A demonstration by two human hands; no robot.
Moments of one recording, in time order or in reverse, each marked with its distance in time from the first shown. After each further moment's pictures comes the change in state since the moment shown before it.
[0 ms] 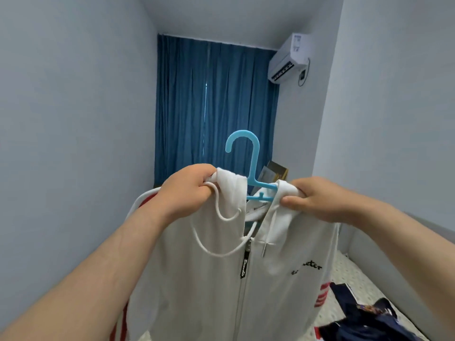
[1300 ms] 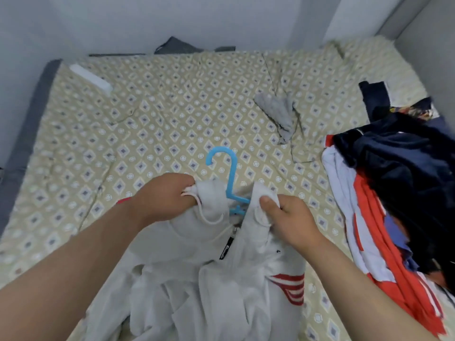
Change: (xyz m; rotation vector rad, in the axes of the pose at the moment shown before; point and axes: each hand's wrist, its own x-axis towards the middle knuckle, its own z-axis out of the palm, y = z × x) left_hand -0.220 -0.294 0.436 -0.020 -0.906 -0.474; right_hand -0.041 0.217 0.576 0.687 -0.286 0.645
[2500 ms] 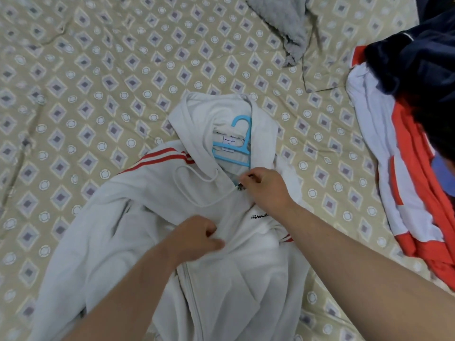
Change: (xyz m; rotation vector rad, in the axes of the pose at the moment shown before) left_hand 0.018 -0.046 0.269 -0.235 -0.446 -0.262; right_hand 0.084 0.167 0.127 0.048 -0.037 0.200
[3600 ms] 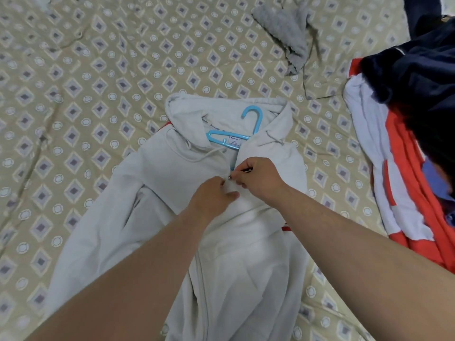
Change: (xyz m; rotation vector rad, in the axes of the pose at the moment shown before) left_hand 0.042 0.032 -0.017 -0.092 0.330 -0.079; right_hand -0.004 -0.039 0.004 0.053 -0.086 -0.019
